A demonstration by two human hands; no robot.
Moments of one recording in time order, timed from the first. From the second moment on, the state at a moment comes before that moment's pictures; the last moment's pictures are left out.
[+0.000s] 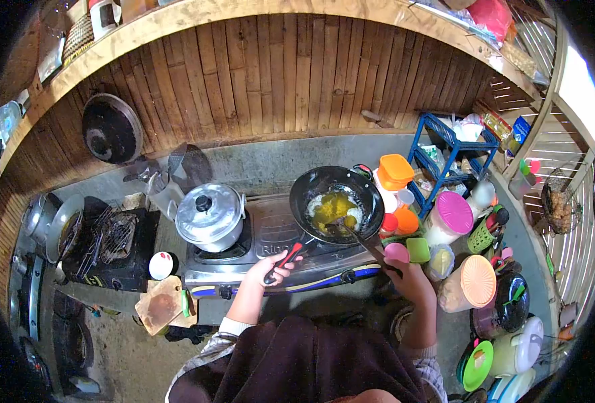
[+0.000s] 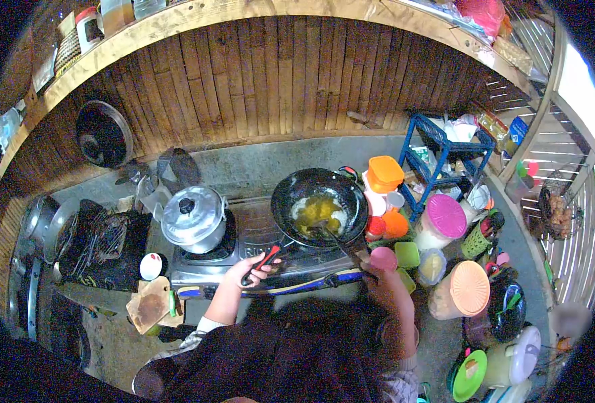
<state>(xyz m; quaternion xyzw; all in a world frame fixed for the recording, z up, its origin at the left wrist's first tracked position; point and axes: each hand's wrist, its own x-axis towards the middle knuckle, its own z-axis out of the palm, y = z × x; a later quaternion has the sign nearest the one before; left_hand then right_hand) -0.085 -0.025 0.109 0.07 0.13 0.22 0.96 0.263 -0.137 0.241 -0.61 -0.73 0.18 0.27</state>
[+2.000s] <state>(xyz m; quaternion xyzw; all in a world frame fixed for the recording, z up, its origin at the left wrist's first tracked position) -0.086 -0.024 0.108 0.07 0.13 0.21 0.97 0.281 -0.160 0.265 -0.70 -0.68 0.12 0.19</state>
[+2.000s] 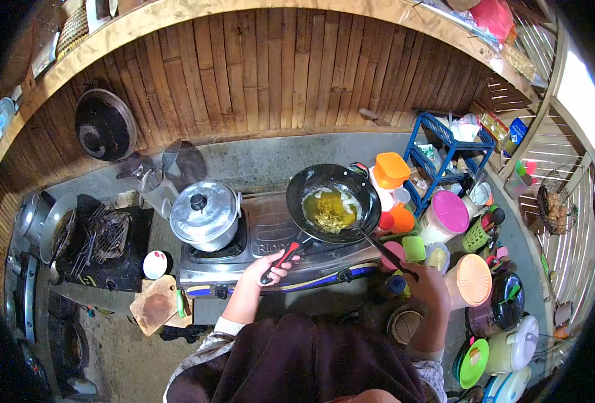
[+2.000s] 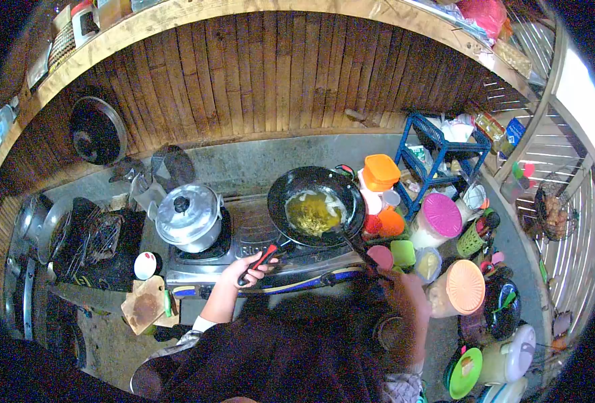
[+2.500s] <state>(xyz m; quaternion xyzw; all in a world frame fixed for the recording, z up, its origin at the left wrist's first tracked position) -0.084 -0.028 0.115 0.08 0.16 0.23 0.96 0.240 -0.093 0.220 -0.66 -0.70 0.10 0.25</state>
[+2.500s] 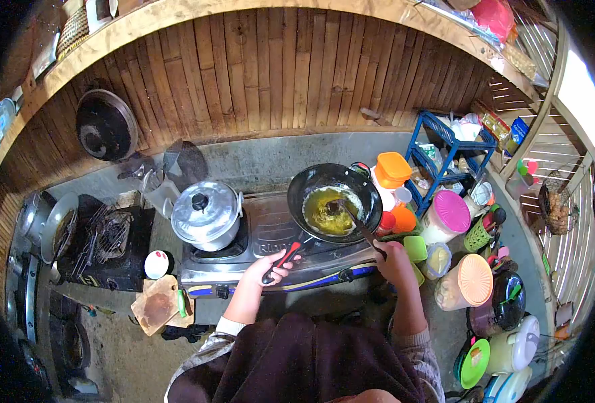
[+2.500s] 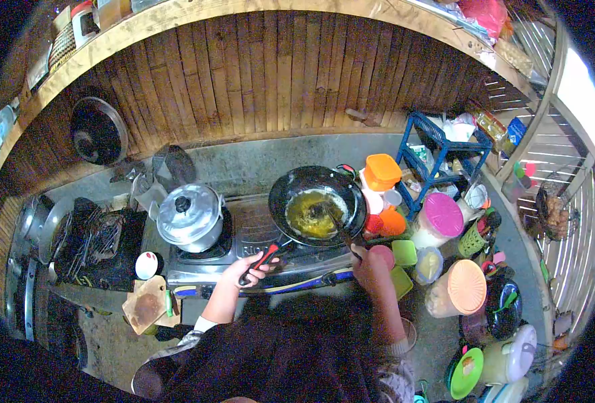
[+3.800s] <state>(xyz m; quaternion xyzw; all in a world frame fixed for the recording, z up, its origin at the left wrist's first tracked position) -0.086 -0.026 0.113 0.05 0.15 0.22 0.96 0.265 -0.167 0.268 -0.68 -0.65 0.17 0.27</state>
